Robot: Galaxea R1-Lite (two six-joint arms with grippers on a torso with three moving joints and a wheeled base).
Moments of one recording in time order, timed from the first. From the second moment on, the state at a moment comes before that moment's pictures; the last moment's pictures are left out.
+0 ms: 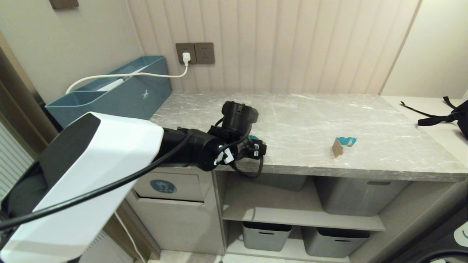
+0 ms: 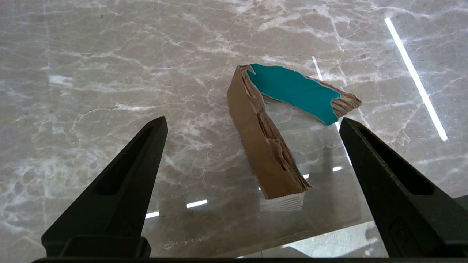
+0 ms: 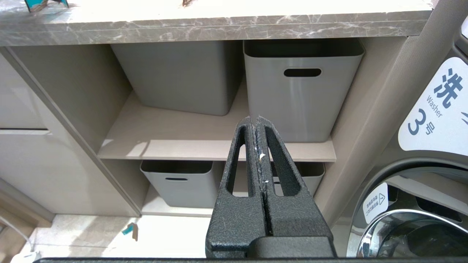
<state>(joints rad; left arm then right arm) -0.72 2.27 -1.77 -0.06 0.29 -0.11 0.00 0.00 0.00 -0.01 -0.04 0.06</state>
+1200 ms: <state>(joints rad) -0.74 2.34 -1.87 -0.05 0.28 -0.11 0.00 0.00 0.00 -0.01 -0.04 0.06</state>
